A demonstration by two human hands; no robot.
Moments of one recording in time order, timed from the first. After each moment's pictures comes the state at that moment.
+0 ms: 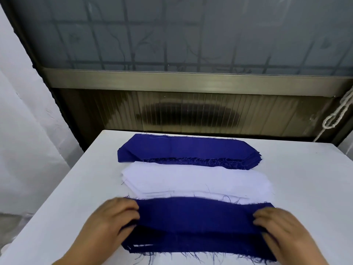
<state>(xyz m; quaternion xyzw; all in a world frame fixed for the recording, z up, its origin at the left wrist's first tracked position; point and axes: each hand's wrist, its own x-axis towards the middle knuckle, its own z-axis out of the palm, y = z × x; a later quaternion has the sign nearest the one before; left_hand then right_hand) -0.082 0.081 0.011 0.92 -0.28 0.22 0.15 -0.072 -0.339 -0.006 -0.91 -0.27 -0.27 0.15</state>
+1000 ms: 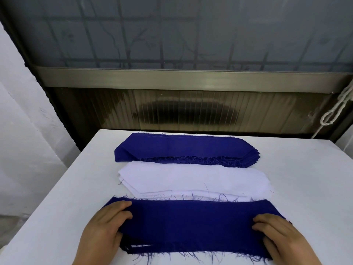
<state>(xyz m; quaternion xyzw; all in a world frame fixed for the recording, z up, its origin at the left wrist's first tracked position) -0.085 0.081 -0.033 0.95 -0.15 0.20 0.20 -0.075 -0.347 -0.034 -0.92 -0.25 -0.25 0.16</state>
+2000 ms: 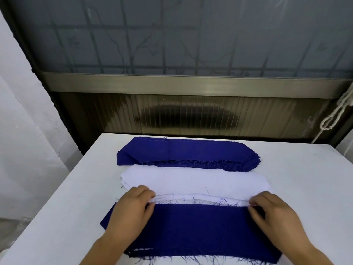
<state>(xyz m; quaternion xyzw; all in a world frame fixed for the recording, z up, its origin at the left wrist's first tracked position) -0.042 0.036 -0.013 0.97 -0.11 0.15 0.18 -0.036 -0.335 -0.018 -0.96 -0.10 -0.19 0.16</state>
